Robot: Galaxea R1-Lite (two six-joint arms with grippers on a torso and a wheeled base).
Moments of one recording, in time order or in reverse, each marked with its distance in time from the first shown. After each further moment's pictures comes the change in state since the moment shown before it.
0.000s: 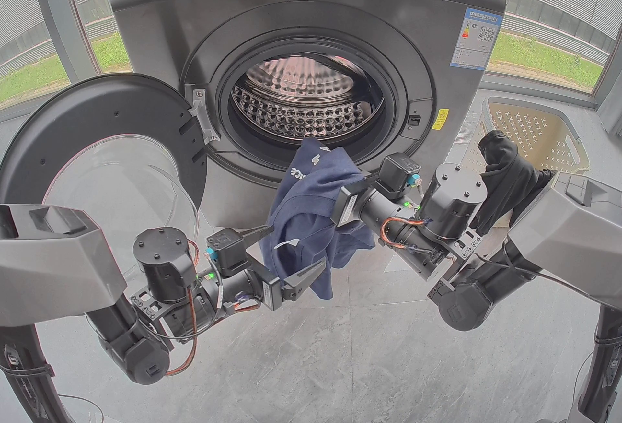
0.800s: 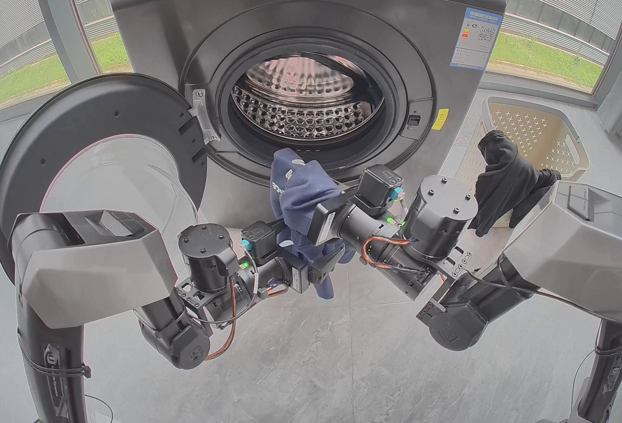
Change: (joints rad) left arm -0.013 0.188 -0.229 0.000 0.037 -0.004; right arm 0.095 -0.014 0.020 0.002 -0.012 0.014
